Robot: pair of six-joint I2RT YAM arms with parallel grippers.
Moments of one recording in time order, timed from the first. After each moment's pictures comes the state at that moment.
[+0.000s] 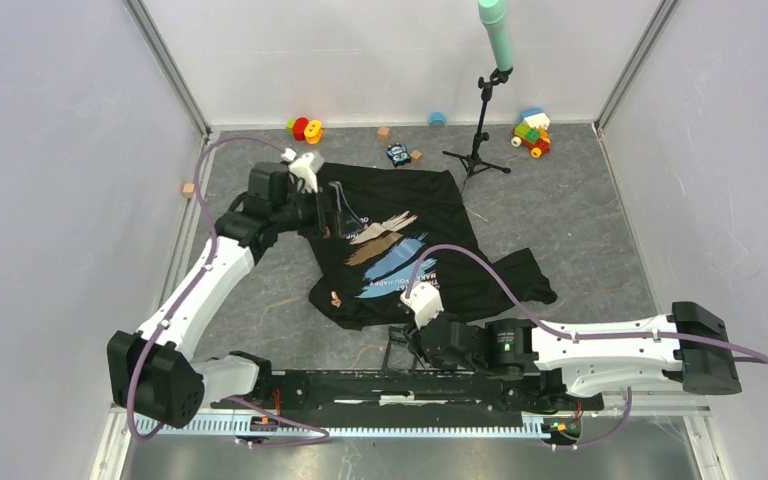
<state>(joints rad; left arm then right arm) -0.29 1.21 1.04 -0.46 0.45 -0.35 1.45 1.10 0.64 -0.34 0.44 0.53</state>
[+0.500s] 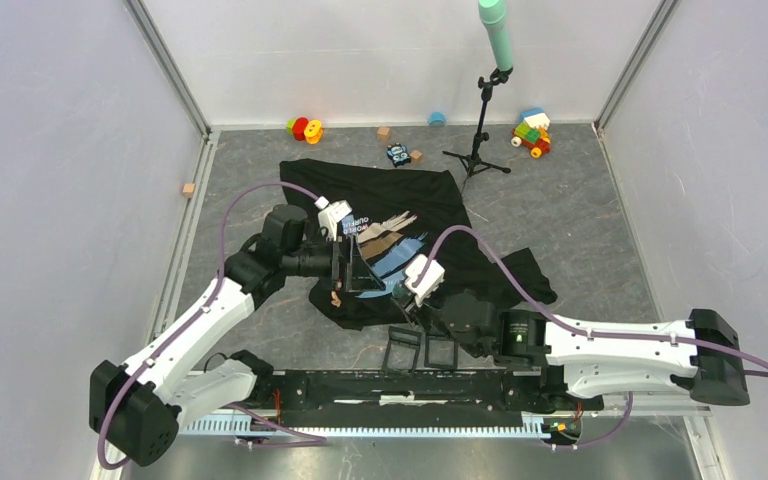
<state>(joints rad) -0.50 1.02 0.80 -0.42 0.73 -0.53 1.37 1.04 0.67 0.03 0.56 0.08</state>
